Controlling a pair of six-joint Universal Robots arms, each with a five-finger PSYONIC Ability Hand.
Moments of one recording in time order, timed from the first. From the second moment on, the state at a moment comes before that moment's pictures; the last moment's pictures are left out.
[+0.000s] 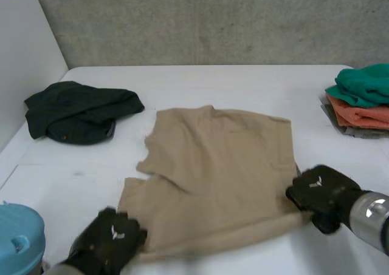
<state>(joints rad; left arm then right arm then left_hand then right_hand) 4.02 -1.58 -2.04 2.94 -1.70 3.65 1.78 -1.51 1.88 0.37 1.29 2.30 1.14 1.19 1.19 1.20 0.98 1.07 1.17 1.19 1.20 0.99</state>
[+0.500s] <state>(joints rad) 4.08 -2.06 -1.36 3.36 -1.72 3.80 1.82 -1.16 1.52 -0.06 1.37 2.38 1.14 1.19 1.19 1.20 0.99 1.08 1.17 1.19 1.20 0.99</state>
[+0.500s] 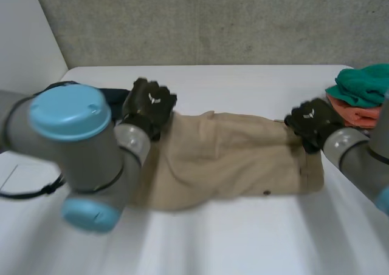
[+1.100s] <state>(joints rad) 4.13 -2.57 -0.74 3.50 -1.80 3.95 1.88 -0.78 1.16 -0.44 1.46 2.51 0.20 0.21 0.21 0.20 0.05 0.23 0.21 0.21 0.20 0.05</state>
